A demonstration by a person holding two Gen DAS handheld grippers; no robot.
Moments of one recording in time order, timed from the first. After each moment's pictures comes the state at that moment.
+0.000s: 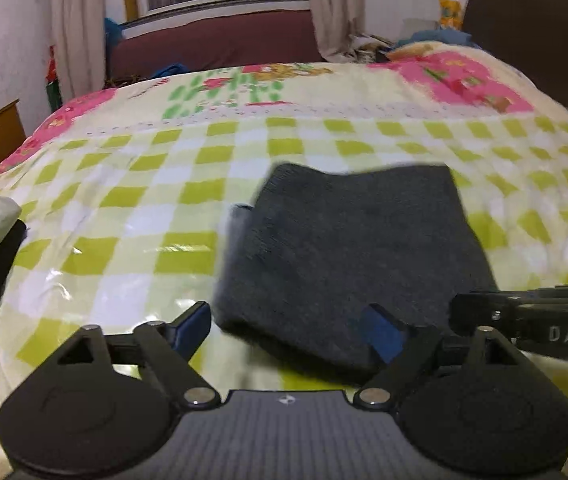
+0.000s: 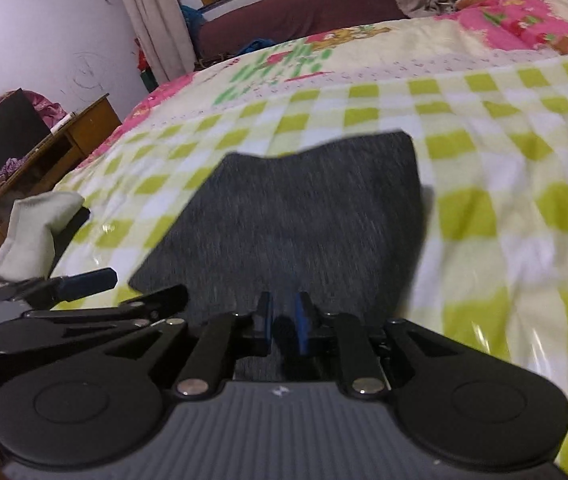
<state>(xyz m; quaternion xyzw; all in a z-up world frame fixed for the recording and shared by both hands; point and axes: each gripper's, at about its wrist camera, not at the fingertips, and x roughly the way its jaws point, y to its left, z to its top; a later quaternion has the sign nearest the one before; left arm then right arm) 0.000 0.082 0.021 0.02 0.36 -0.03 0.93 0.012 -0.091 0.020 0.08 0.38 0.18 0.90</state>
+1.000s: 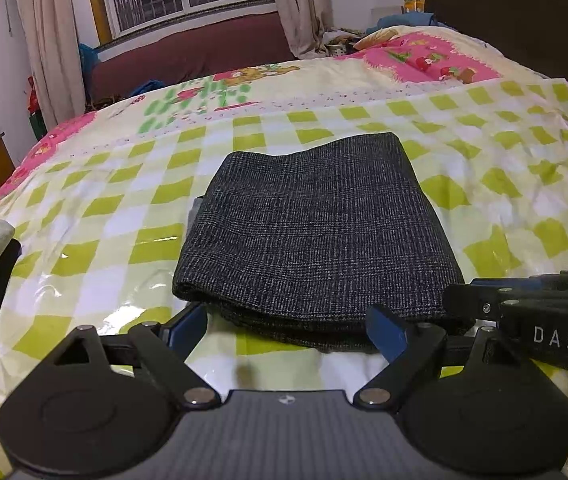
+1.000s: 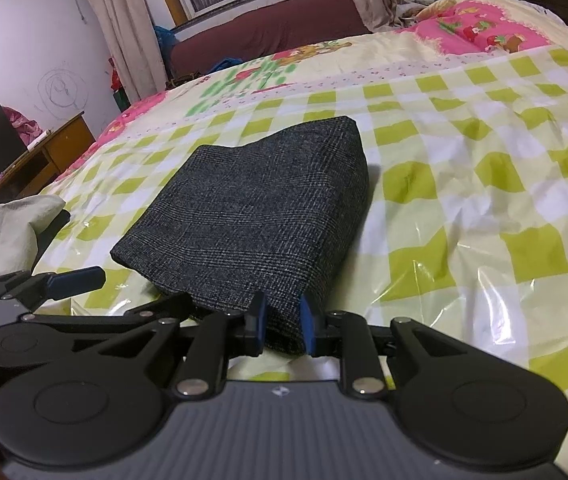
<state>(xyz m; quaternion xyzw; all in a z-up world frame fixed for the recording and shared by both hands) -0.027 0.049 0.017 0.07 0.35 -0.04 0.93 -0.026 -0.110 0.012 0.10 0.36 0.14 0.92</state>
